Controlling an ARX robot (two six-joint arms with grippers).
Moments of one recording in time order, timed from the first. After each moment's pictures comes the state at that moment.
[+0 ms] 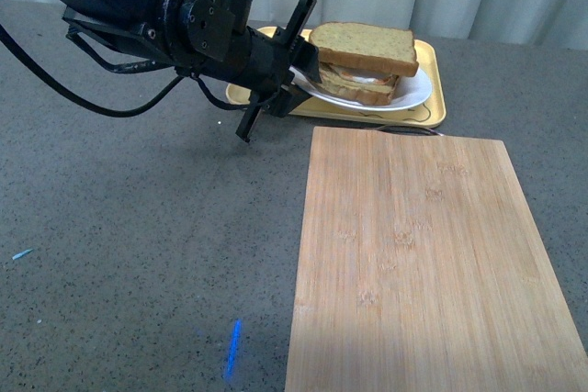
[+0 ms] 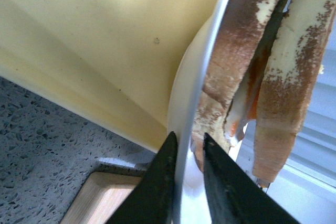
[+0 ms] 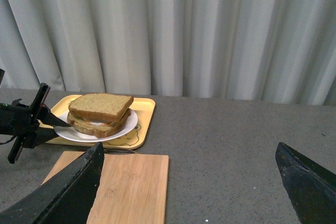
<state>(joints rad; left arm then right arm) -0.32 2.52 1.66 0.23 0.35 -1.24 0.00 0.00 0.00 0.00 0.00 0.00</state>
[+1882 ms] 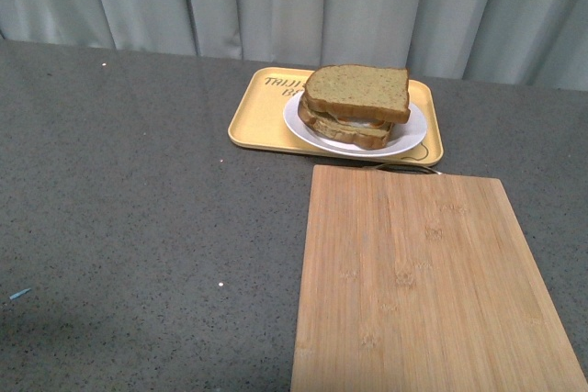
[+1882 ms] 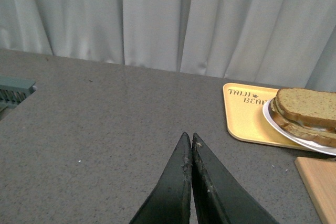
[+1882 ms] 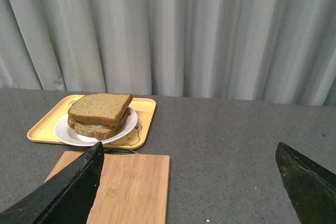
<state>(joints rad) 0.00 1.07 0.08 0.97 -0.01 -0.01 0.00 0.00 0.00 0.00 0.00 0.00</state>
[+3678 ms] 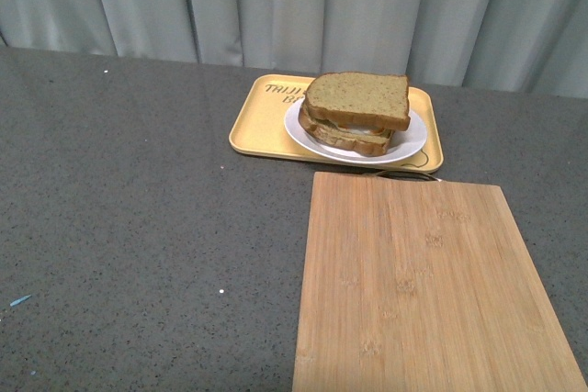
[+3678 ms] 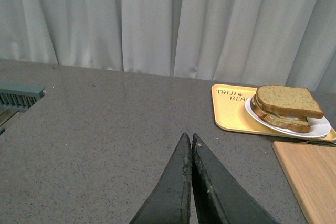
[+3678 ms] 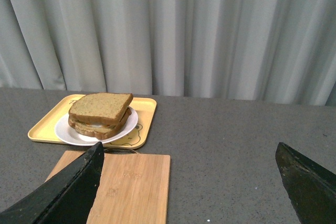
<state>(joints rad) 0.00 0.01 0.02 0.00 0.00 -0.01 0.00 0.00 0.00 0.00 0.00 0.00</state>
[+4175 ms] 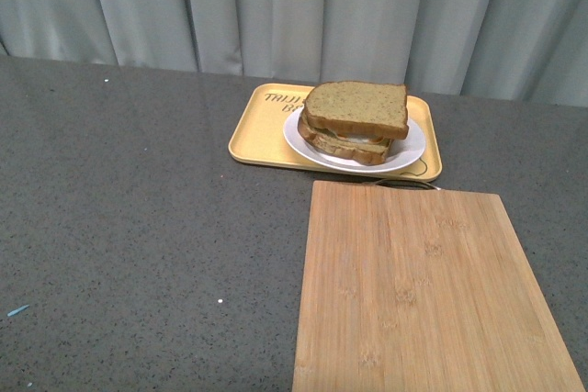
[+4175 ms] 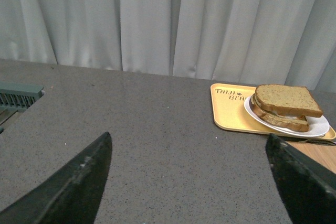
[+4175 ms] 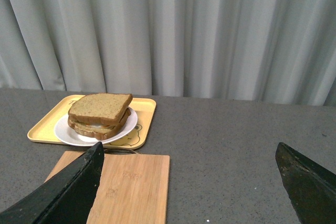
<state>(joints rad) 0.00 0.00 0.02 0.00 0.00 -0.01 0.00 0.00 0.00 0.00 0.00 0.00</state>
